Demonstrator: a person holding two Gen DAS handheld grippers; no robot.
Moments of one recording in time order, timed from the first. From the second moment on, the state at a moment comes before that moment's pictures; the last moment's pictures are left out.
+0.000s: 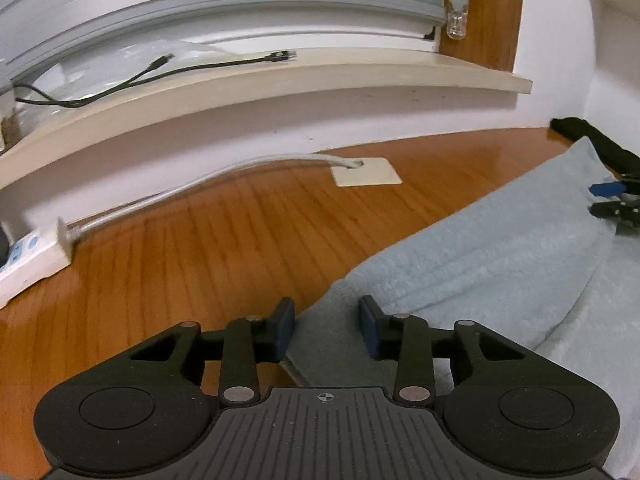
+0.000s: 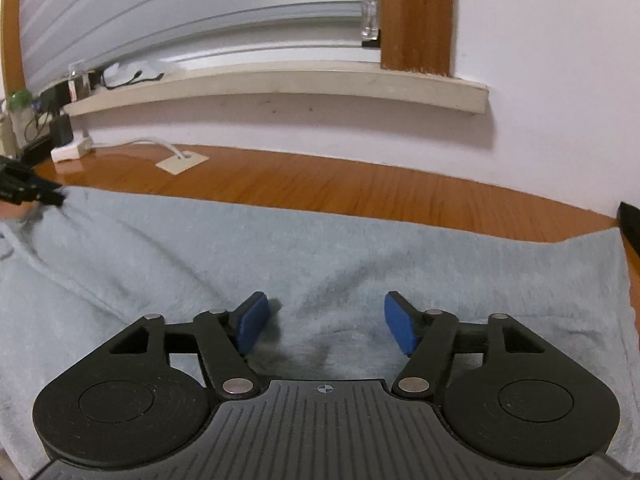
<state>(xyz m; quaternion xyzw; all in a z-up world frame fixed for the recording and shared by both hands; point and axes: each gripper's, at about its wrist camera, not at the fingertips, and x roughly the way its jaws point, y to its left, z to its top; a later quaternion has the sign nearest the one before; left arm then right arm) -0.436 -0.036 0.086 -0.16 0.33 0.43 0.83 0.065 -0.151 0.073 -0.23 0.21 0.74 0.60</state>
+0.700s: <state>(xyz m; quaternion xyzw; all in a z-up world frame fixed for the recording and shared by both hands) -0.284 -0.058 0.102 -0.14 0.24 0.32 0.90 0.115 -0.236 0.112 -0.21 0.17 0.70 0.66</state>
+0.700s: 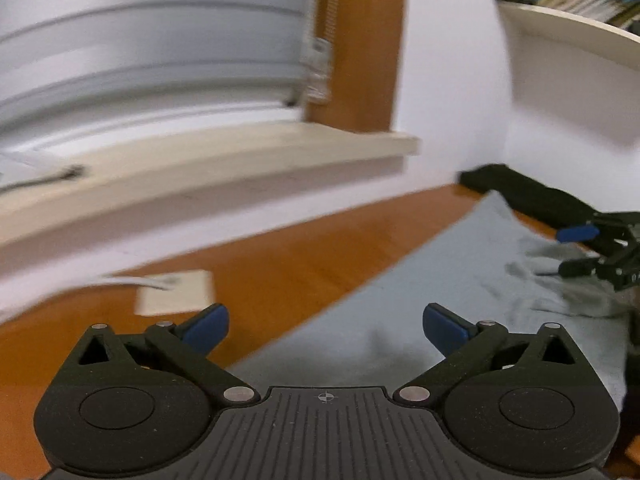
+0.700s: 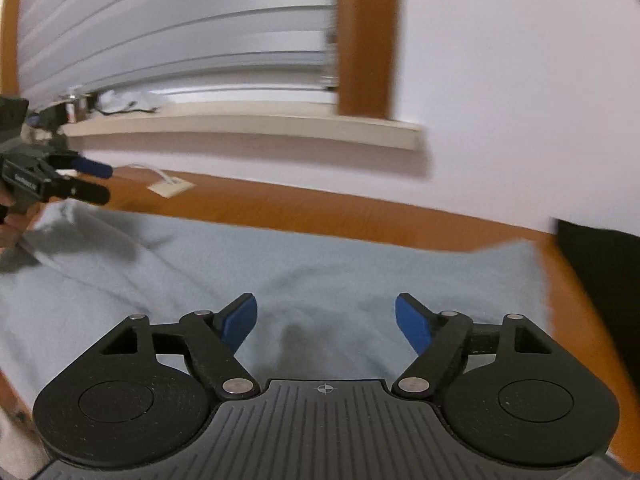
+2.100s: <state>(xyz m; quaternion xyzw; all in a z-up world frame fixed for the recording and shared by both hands) -0.253 -0.070 0.065 -0.13 0.30 0.30 0.90 0.167 -0.312 0.213 -0.21 0.08 0.67 0.71</state>
